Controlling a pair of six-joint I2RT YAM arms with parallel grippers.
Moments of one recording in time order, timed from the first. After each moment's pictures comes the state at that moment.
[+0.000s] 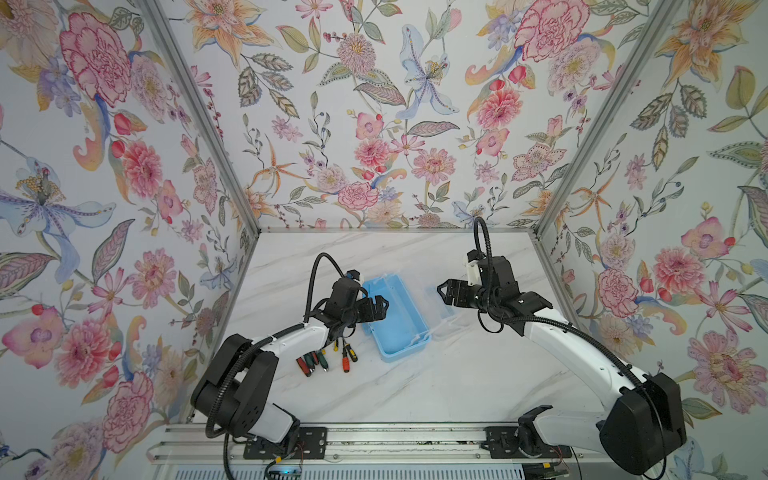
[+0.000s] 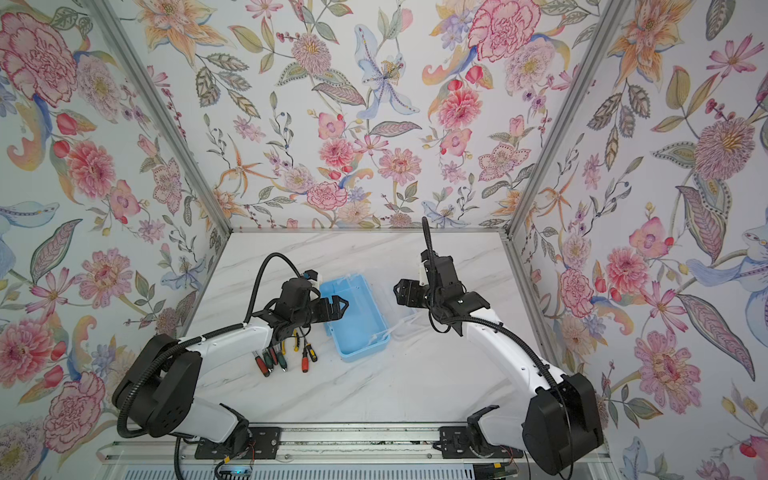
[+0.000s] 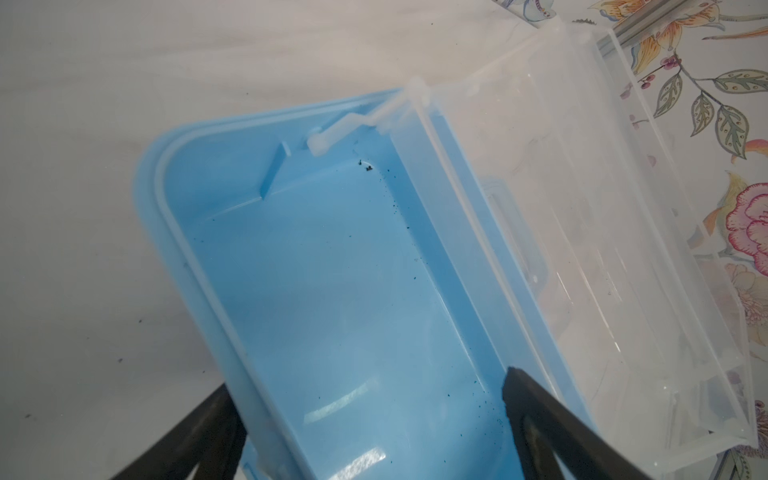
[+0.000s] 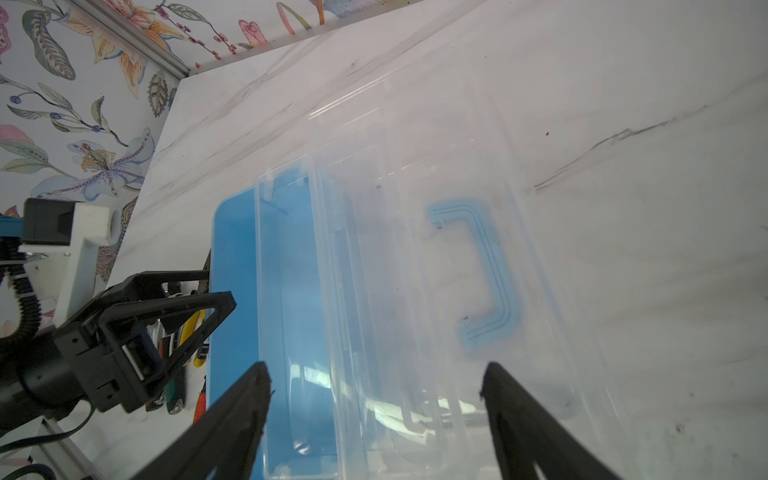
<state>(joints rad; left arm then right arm) -0.52 1.53 0.79 0.06 0.15 -0.57 0.46 1.29 0.98 -0.39 -0.15 0.46</state>
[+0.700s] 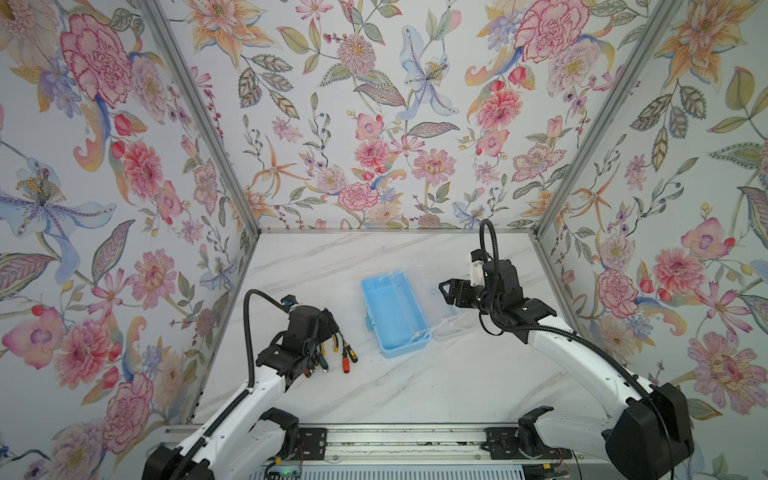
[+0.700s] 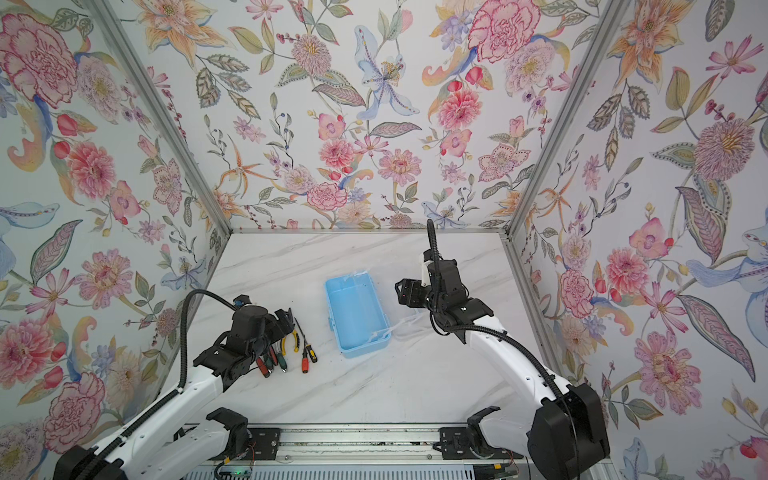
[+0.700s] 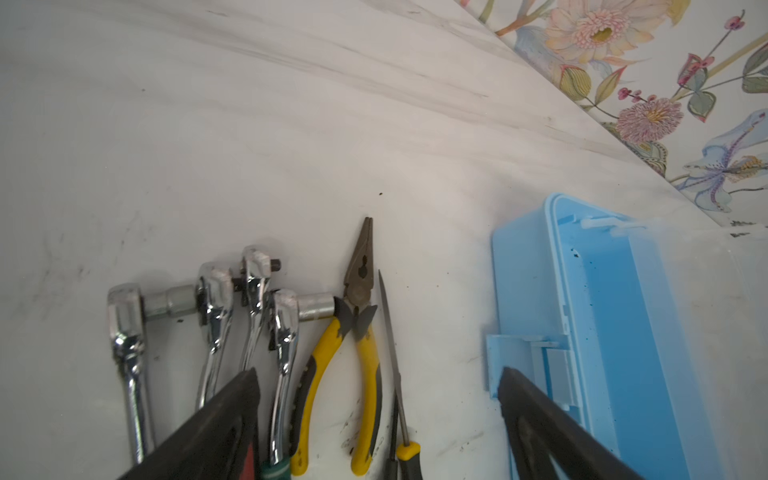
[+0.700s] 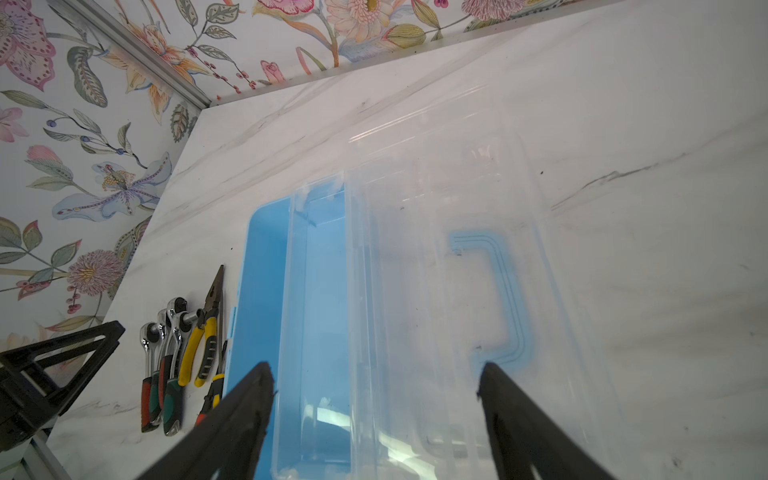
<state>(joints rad) -0.38 0.86 0.48 -0.38 -0.29 -0.82 0.46 1.23 0.92 -0.28 -0.12 0.45</state>
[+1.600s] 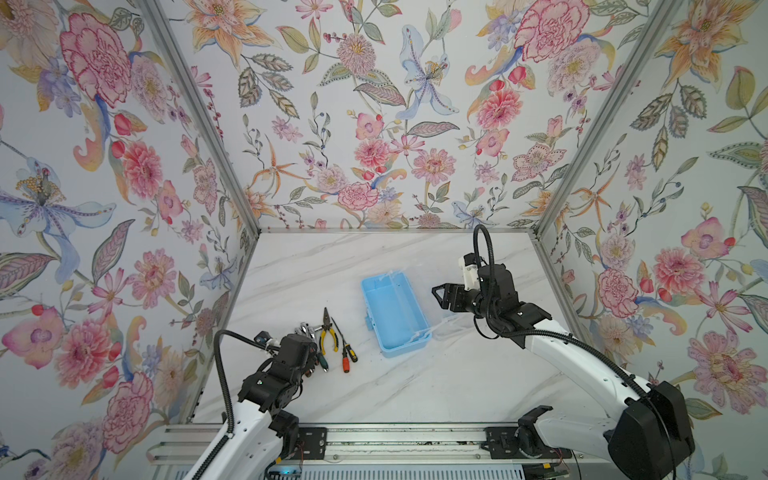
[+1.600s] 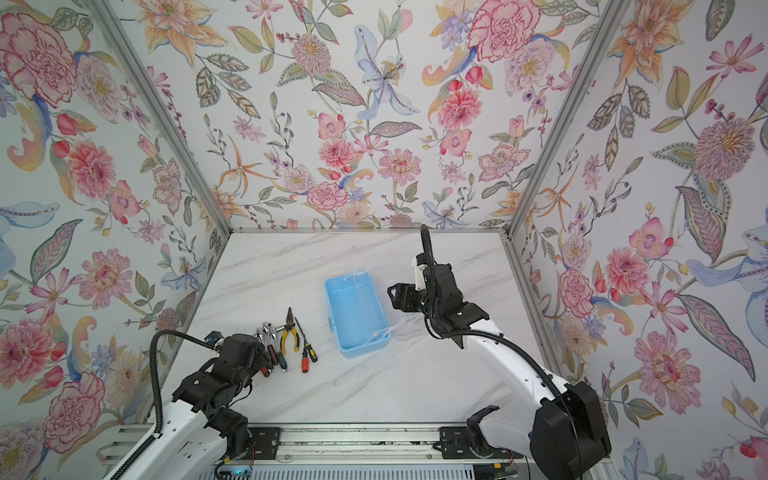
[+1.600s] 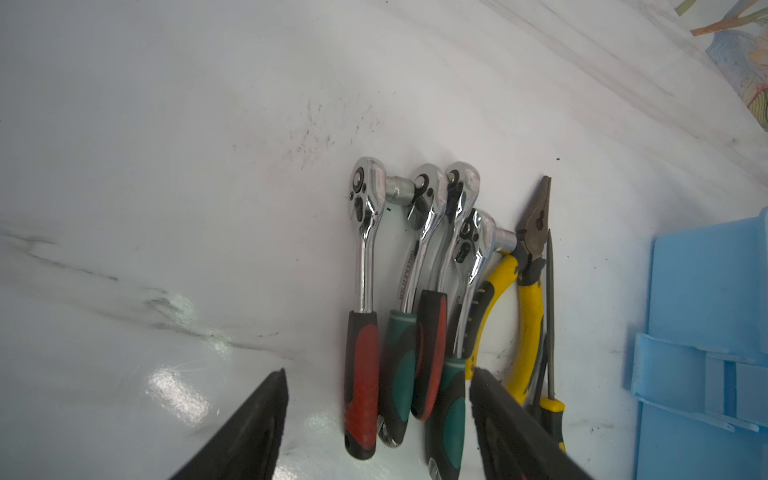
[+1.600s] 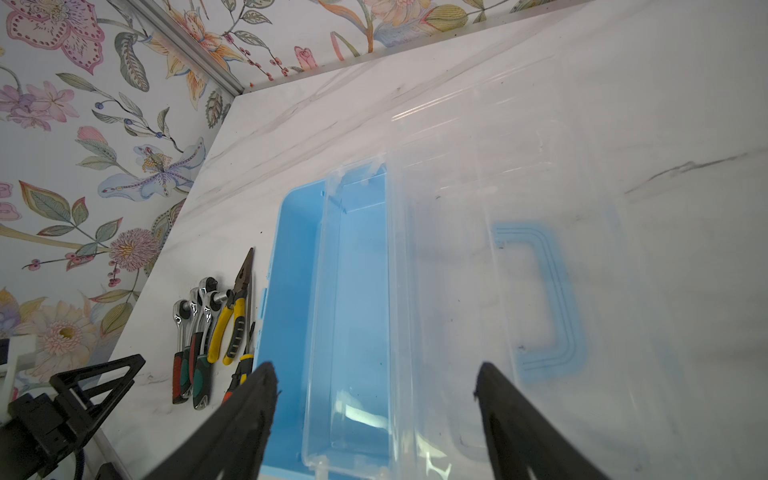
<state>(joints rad) -0.38 0.60 0.39 -0.77 -0.42 -1.04 0.50 1.23 0.89 -0.23 -0.16 0.47</state>
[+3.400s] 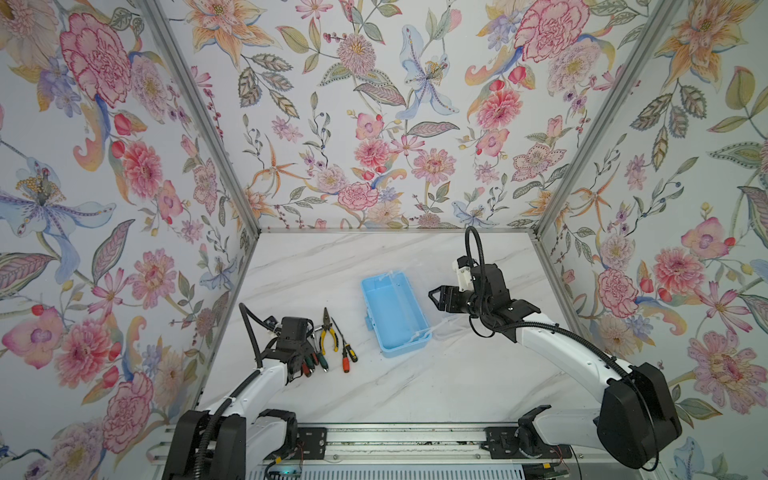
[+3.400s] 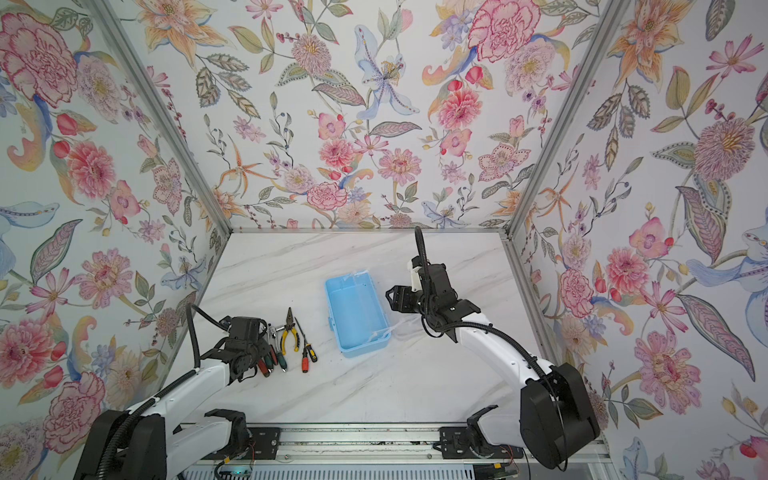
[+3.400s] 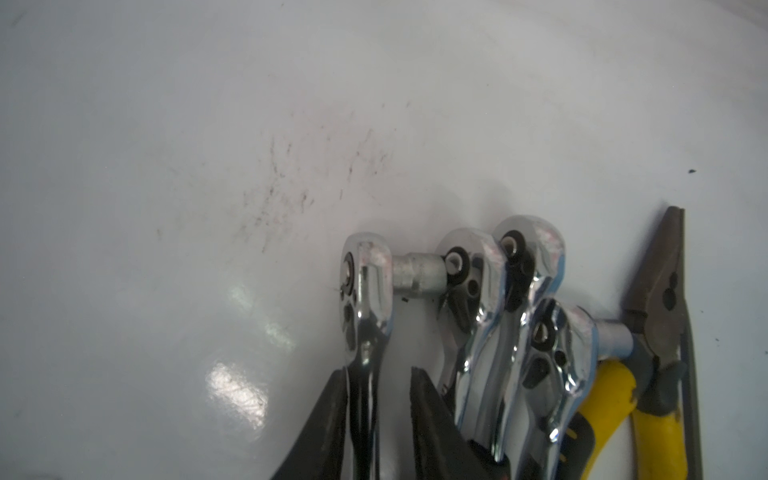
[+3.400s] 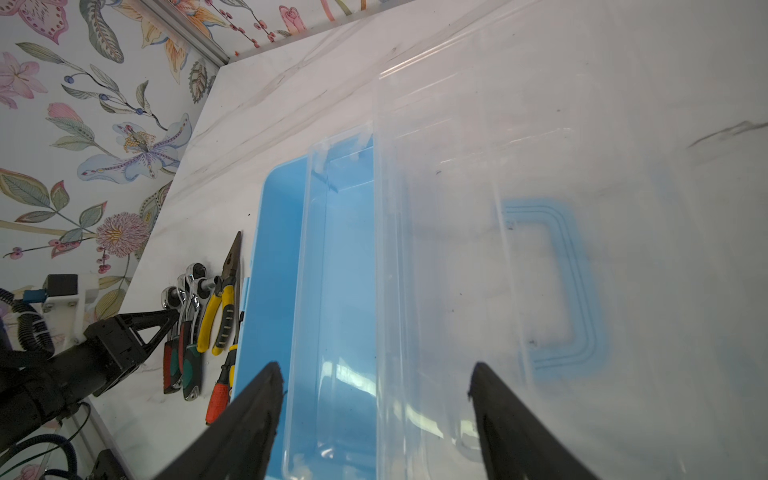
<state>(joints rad) -0.14 1.11 0.37 -0.30 -0.31 -0.75 0.49 1.32 0.89 -0.20 -0.21 0.47</state>
